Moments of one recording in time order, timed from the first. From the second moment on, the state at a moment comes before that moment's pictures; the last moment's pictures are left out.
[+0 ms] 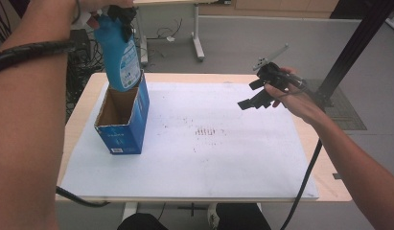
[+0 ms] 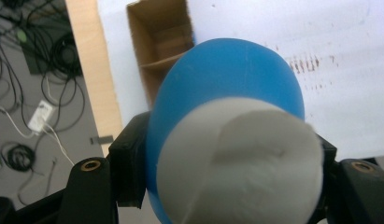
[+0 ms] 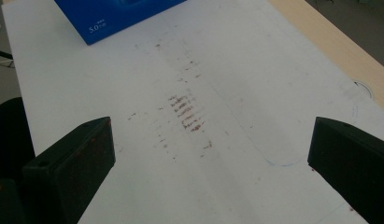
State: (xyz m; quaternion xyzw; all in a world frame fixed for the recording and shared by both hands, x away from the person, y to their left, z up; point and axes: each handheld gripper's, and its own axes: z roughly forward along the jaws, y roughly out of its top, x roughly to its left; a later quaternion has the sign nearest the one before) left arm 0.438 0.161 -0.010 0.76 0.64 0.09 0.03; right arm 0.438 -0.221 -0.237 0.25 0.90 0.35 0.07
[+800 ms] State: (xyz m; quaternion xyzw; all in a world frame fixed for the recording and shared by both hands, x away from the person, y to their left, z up) left arm 0.444 0.202 -0.003 0.66 0.75 0.10 0.04; right arm 0.439 -0.223 -0.230 0.26 0.90 0.33 0.09
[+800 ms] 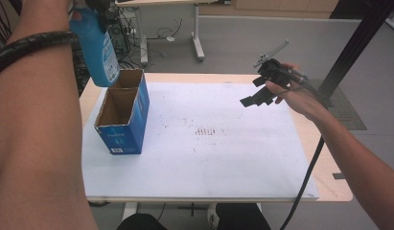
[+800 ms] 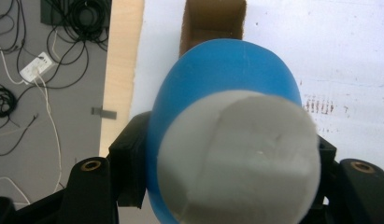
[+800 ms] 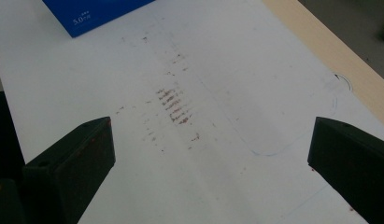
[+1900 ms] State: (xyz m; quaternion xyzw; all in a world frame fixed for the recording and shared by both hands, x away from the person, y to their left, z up) left arm 0.446 0.209 -0.013 0.64 0.76 0.10 0.05; right arm 0.439 -0.226 -0.228 0.25 0.90 0.33 0.09
